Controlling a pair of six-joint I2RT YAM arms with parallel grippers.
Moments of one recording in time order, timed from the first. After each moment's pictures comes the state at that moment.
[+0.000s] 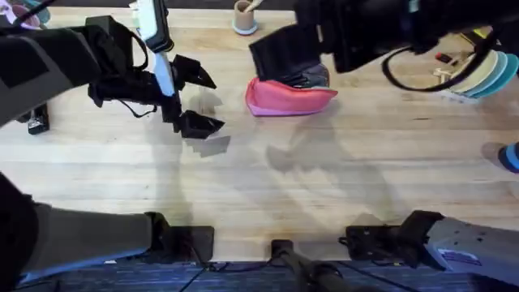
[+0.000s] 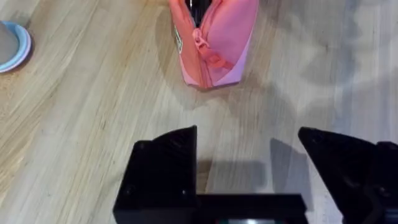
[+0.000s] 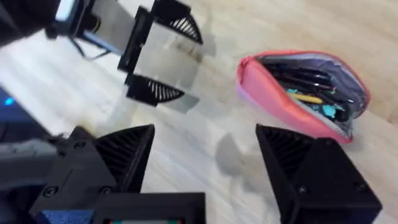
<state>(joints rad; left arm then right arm) 0.17 1.55 0.94 -0.82 0.92 1.41 0.70 1.32 1.56 -1.07 -0.13 0.26</state>
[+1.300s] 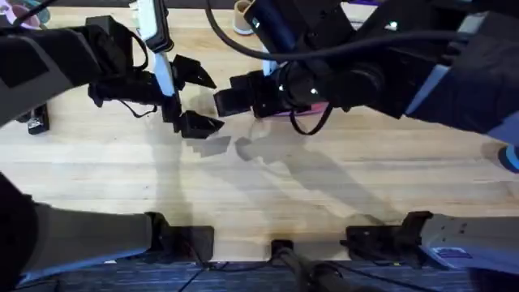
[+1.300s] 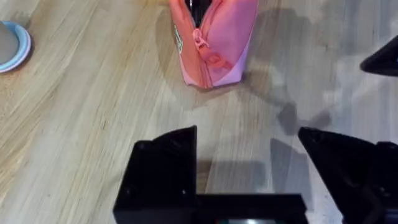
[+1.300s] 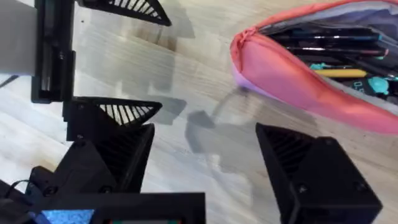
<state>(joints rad) 0.17 1.55 0.94 -0.82 0.92 1.41 0.87 1.50 1.27 -0.74 0.10 0.55</state>
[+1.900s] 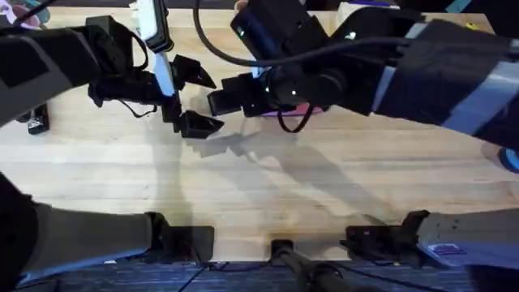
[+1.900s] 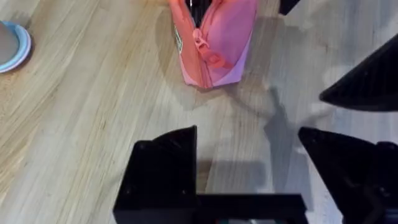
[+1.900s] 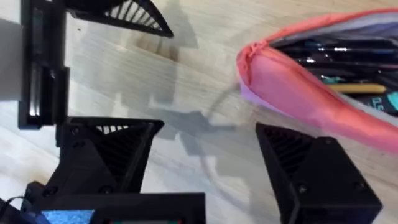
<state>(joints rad) 0.17 1.55 0.94 -0.82 0.92 1.41 0.87 1.58 1.27 -0.66 0.11 0.55</state>
